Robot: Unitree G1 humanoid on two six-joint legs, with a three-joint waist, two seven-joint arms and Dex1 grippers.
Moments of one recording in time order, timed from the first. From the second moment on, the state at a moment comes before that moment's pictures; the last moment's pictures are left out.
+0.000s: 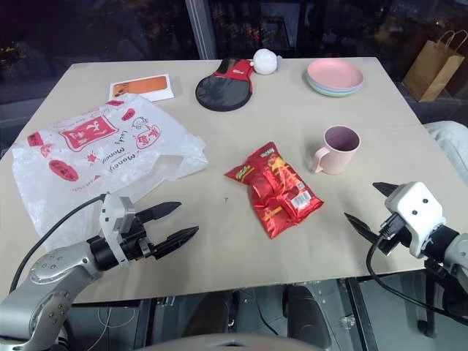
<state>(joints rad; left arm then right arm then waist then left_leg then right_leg) 0.26 0.66 0.26 -0.52 -0.62 0.45 -0.83 0.29 -0.74 -0.49 -0.72 0.38 0.54 0.79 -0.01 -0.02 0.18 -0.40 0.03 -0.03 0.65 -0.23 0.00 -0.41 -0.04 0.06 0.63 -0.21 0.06</state>
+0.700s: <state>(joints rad) 0.13 0.72 0.22 -0.32 0.11 0.13 -0.36 0.07 -0.73 -0.13 -0.80 0.47 0.42 0.84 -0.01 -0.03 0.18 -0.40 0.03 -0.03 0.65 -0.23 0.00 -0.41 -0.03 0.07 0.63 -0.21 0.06</state>
